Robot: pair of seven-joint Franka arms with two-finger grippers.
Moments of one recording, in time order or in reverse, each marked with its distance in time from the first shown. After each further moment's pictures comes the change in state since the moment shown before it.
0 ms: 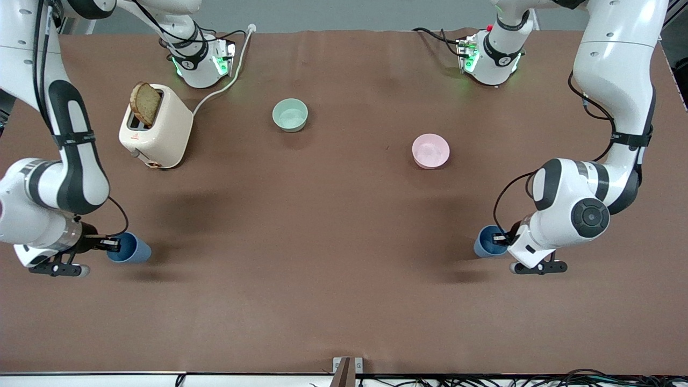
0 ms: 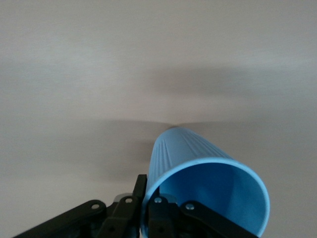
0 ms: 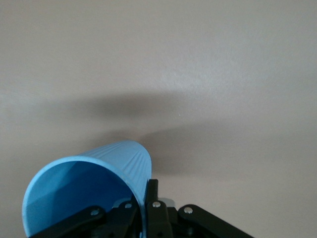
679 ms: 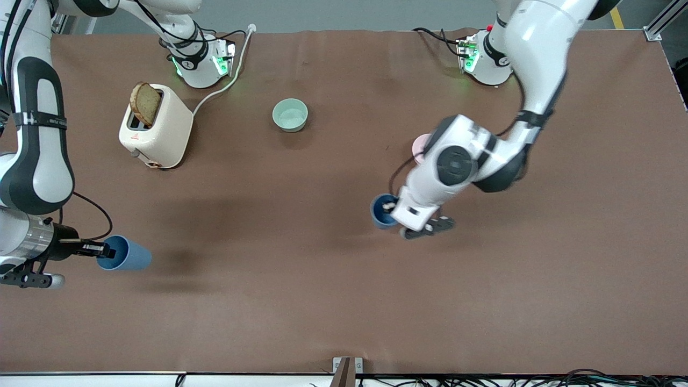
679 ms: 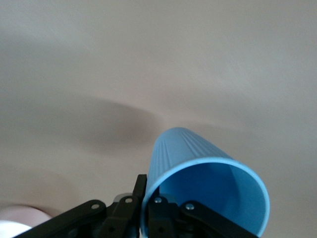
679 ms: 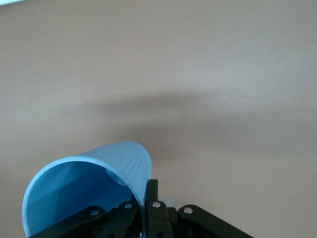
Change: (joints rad) left arm -0.301 0.029 -0.195 0.093 -0.003 -0.018 -0.684; right arm 0.039 -0.010 0.007 0.201 0.156 -0.210 0.016
